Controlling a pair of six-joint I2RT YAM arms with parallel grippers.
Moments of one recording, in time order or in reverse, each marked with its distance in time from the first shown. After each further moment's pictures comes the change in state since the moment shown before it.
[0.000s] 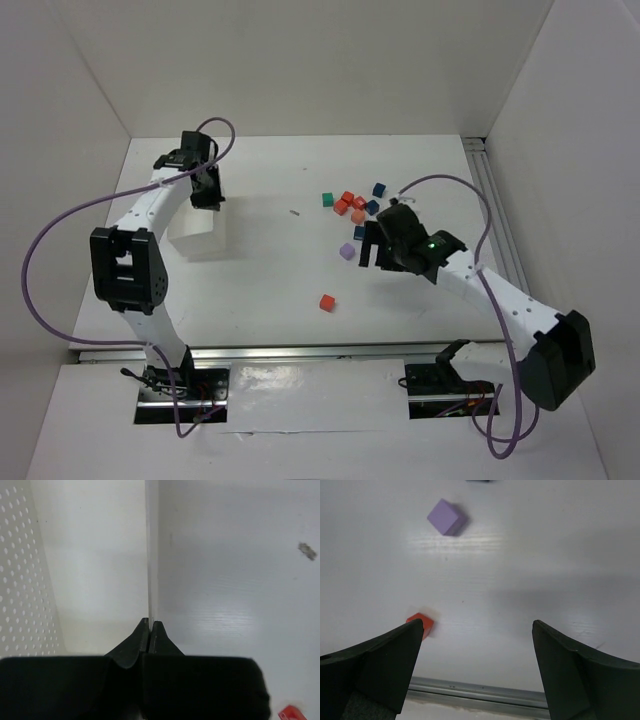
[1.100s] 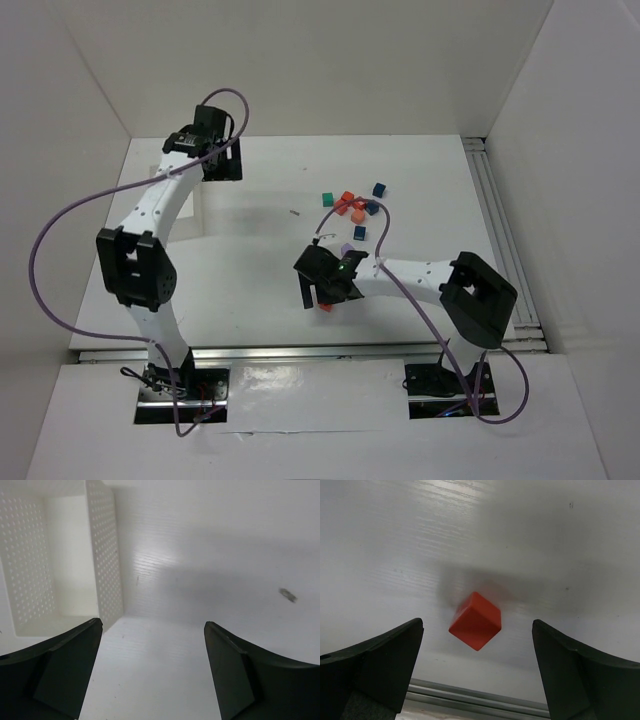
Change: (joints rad) left arm -0.080 0.094 0.274 -0.089 -0.277 0.016; right arm 0.442 0.499 0.090 0.117 0.070 0.141
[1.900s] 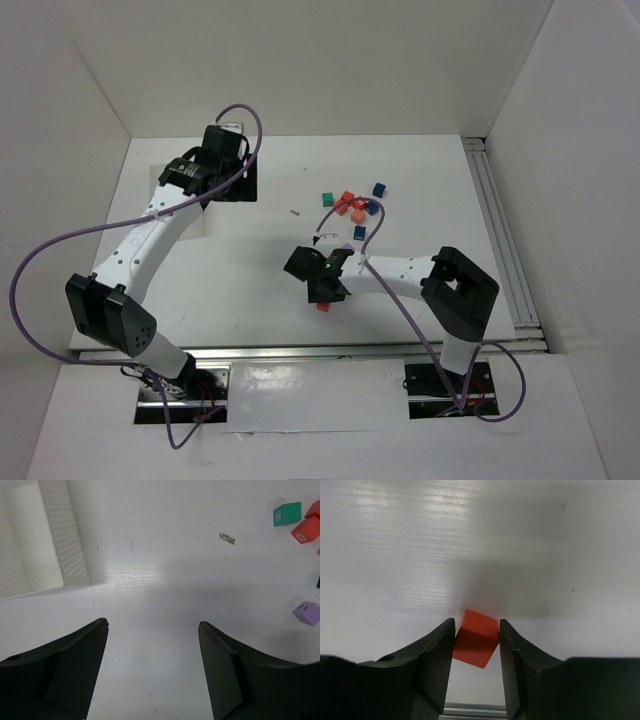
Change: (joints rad) left arm -0.205 -0.353 -0.226 -0.005 0.013 -0.049; right arm 0.023 0.106 0.087 -0.061 0.084 0.164
